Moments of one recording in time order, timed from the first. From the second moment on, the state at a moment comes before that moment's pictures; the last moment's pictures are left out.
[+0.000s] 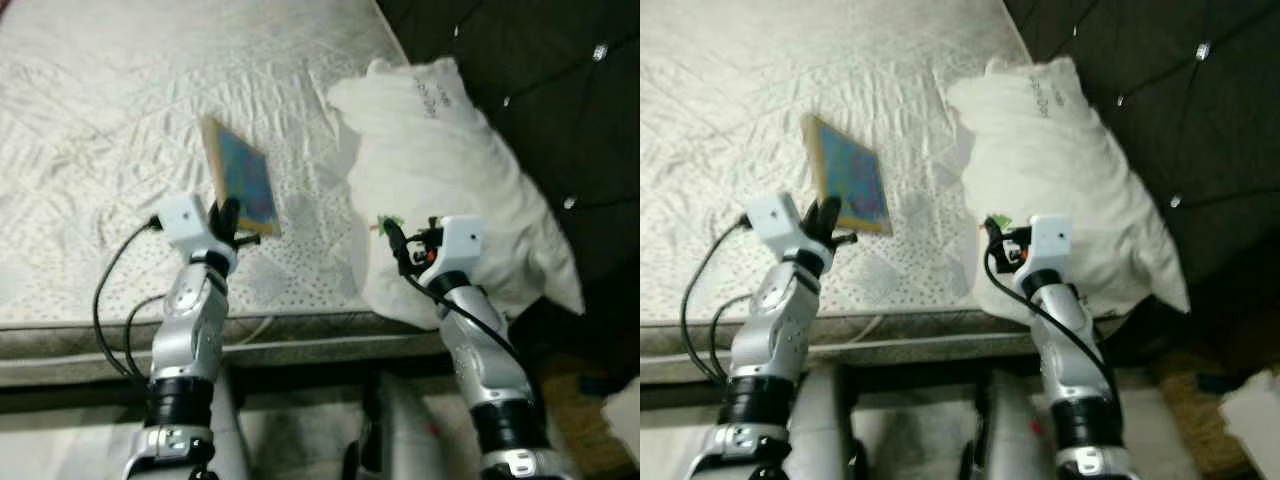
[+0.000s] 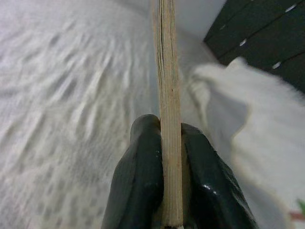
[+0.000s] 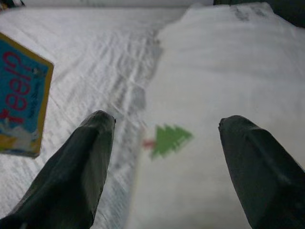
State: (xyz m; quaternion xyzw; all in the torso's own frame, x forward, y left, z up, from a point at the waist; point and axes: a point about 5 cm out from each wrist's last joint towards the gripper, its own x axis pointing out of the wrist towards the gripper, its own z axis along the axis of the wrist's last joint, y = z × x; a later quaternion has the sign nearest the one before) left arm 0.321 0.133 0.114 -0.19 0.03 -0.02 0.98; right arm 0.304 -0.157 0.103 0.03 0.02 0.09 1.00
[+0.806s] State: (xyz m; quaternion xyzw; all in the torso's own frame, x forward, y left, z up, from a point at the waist) left arm 0.327 0.086 0.076 -0.29 0.24 -0.12 0.92; right arm 0.298 -0.179 0.104 -0.01 0.03 0.07 1.00
